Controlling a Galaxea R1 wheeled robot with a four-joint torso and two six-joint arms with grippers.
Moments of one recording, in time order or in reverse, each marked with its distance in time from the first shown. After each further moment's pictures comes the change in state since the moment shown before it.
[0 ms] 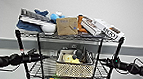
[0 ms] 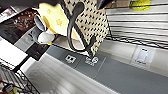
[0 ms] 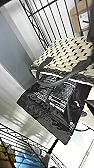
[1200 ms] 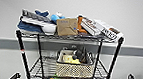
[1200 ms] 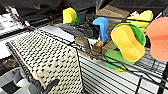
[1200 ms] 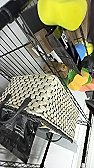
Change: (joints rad) left arm 0.369 -0.284 0.303 -0.009 -0.053 -0.082; right arm -0.277 -0.310 0.306 0.004 0.023 0.074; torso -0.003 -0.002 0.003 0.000
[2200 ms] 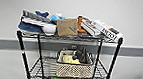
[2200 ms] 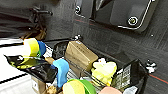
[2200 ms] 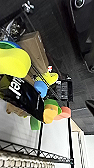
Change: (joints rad) left arm 0.517 0.233 -0.314 0.050 -0.136 0.004; right arm -0.397 0.175 -0.210 -0.038 0.008 -0.005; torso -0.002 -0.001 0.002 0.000
